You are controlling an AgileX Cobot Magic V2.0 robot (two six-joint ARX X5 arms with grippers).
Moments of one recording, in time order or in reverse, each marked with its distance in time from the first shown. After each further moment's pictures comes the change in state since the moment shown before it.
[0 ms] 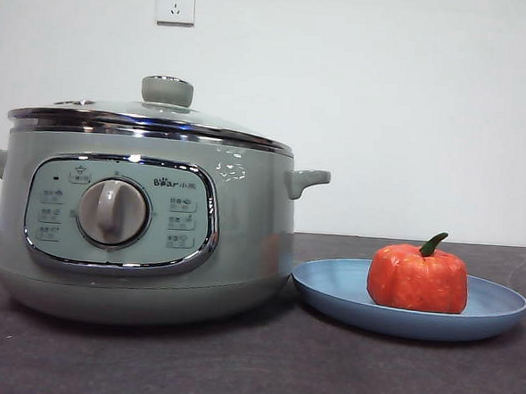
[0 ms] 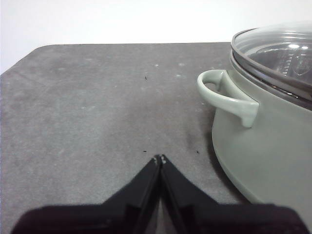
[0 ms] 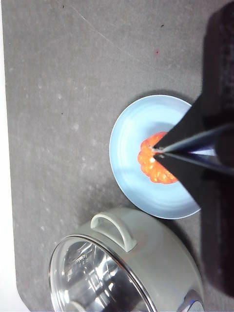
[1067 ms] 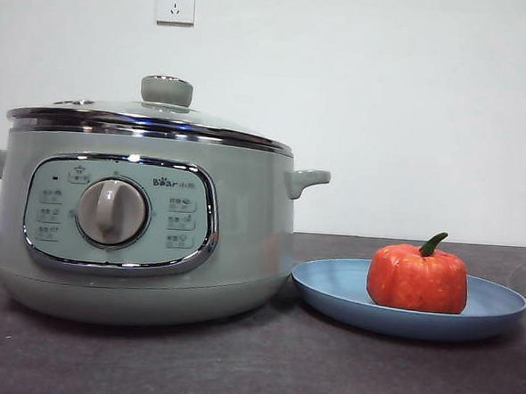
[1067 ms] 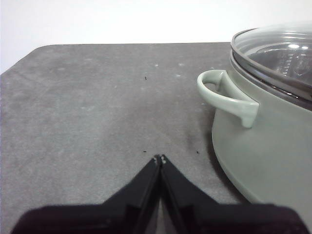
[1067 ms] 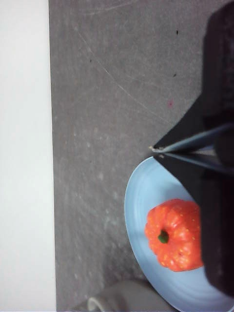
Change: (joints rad) left arm 0.000 0.000 0.000 0.000 0.000 0.000; right arm -0.438 -0.427 -0.589 0.451 -0.264 -0.208
